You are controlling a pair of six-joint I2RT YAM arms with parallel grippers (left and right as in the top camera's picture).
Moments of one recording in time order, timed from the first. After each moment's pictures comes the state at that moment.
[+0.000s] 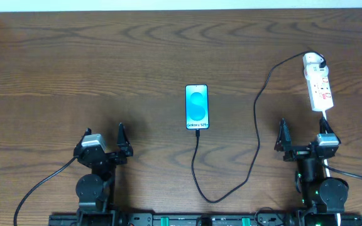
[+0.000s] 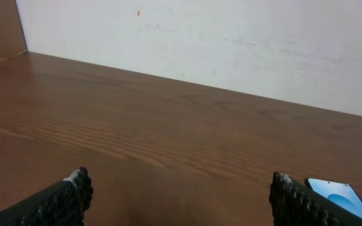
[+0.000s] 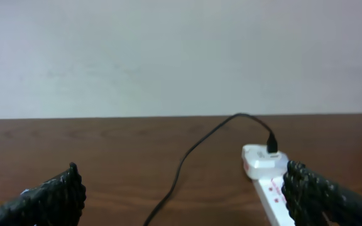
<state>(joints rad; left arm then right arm) -0.02 0.01 0.02 -0.11 -0.08 -0.16 0.02 0.07 0.01 0.13 -0.02 0.06</state>
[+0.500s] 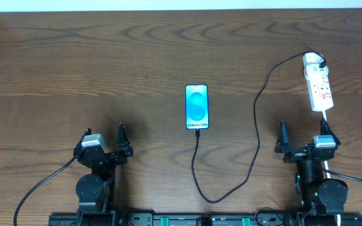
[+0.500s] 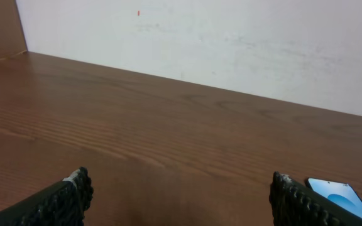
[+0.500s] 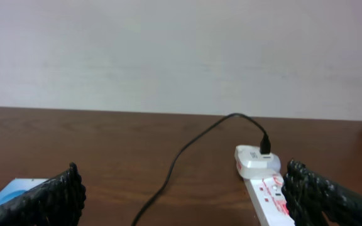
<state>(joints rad) -0.02 0.01 0.02 -0.11 -0.08 -0.16 0.04 0.01 0.01 0.06 -0.01 -0.01</state>
